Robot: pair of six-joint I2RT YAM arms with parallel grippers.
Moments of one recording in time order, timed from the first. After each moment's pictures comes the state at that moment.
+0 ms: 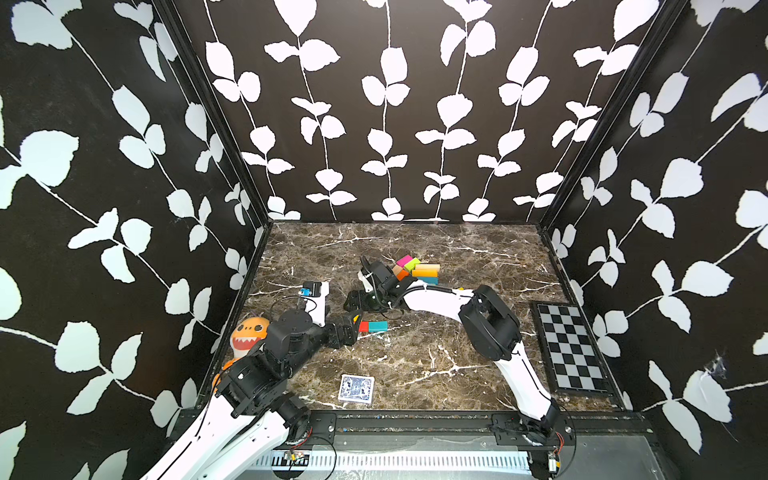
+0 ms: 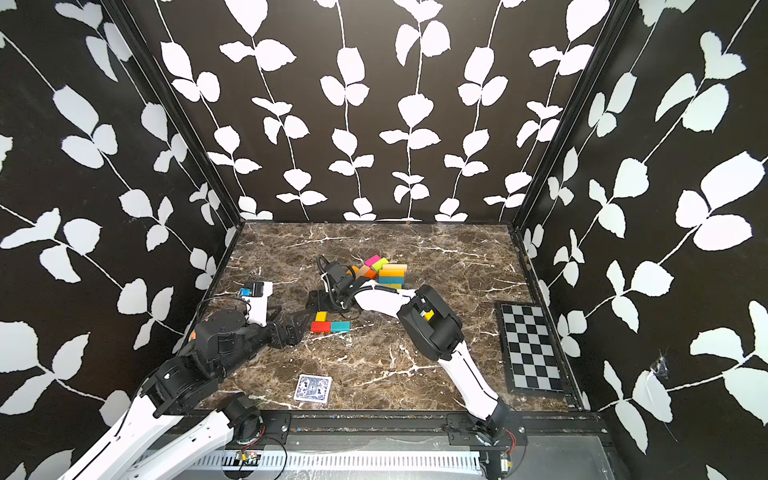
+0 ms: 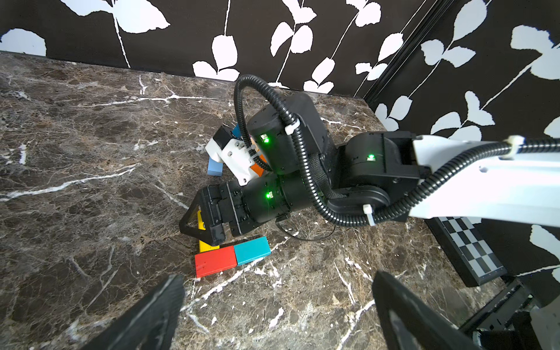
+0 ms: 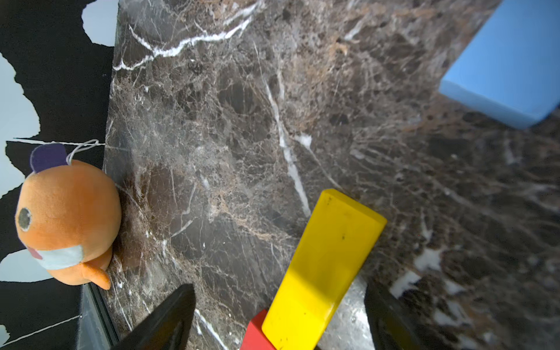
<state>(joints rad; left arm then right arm) -0.72 0.53 0.75 -0.63 -0.15 -0.44 0.90 2.28 1.72 -0.29 -0.29 0.70</state>
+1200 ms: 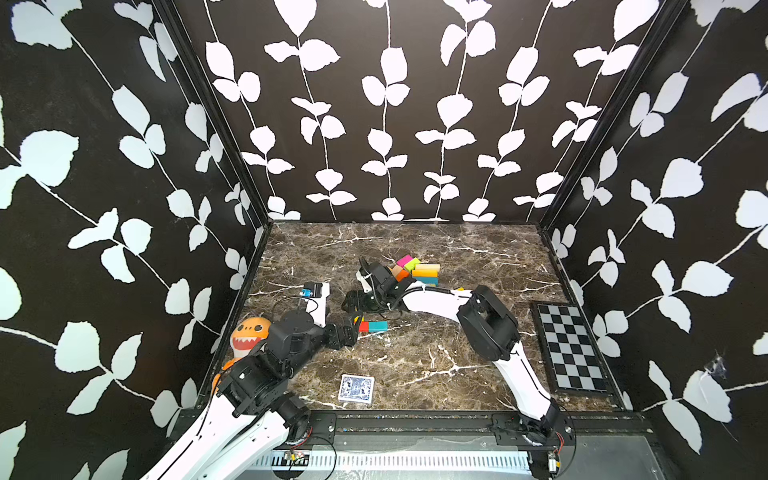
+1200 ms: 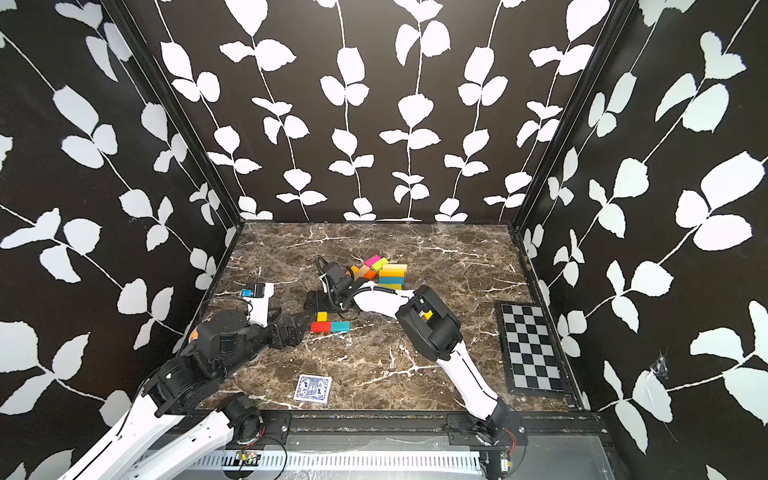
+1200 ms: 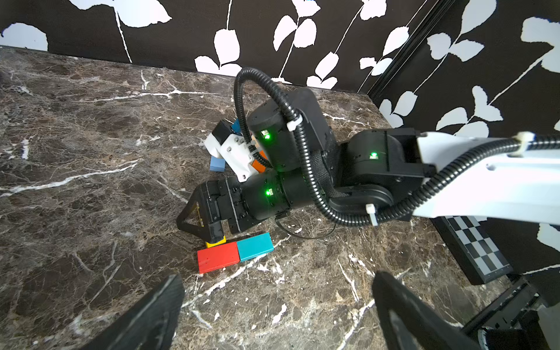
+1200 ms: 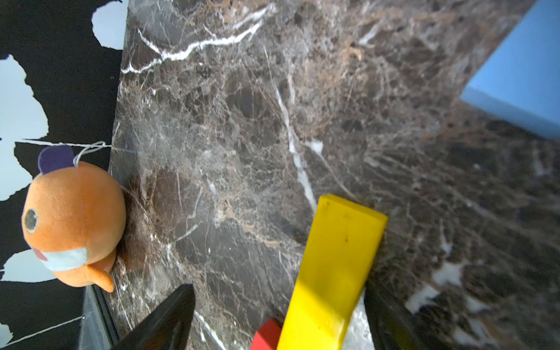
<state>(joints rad) -0.72 0.53 0.74 -0.64 -0.15 -0.44 0.91 2.28 1.70 -0.26 -0.29 0.71</state>
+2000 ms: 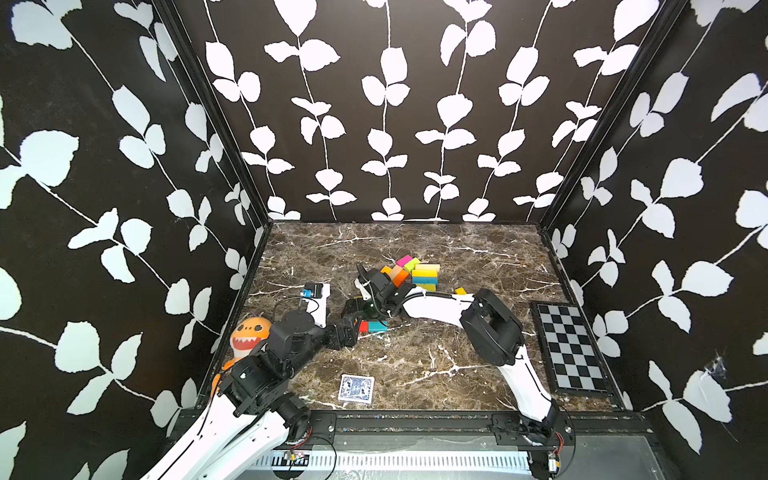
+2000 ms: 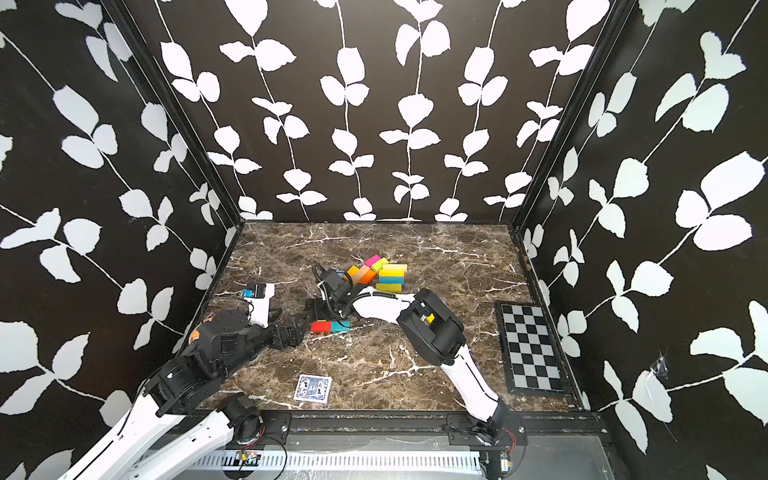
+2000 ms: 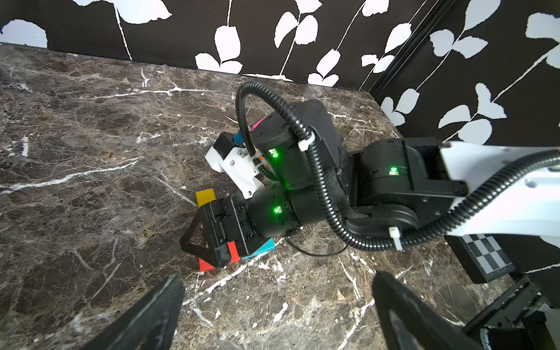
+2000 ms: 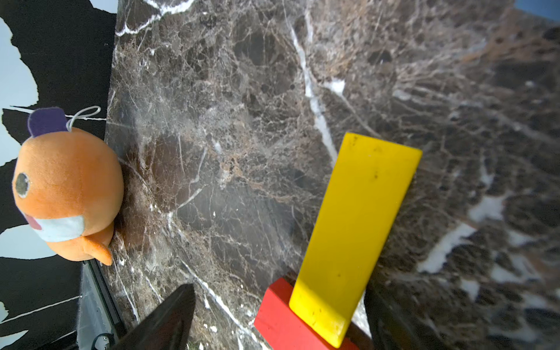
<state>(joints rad) -0.72 0.53 0.73 -0.64 -0.15 -0.44 0.94 2.24 1.64 -0.27 -0.29 0.71</state>
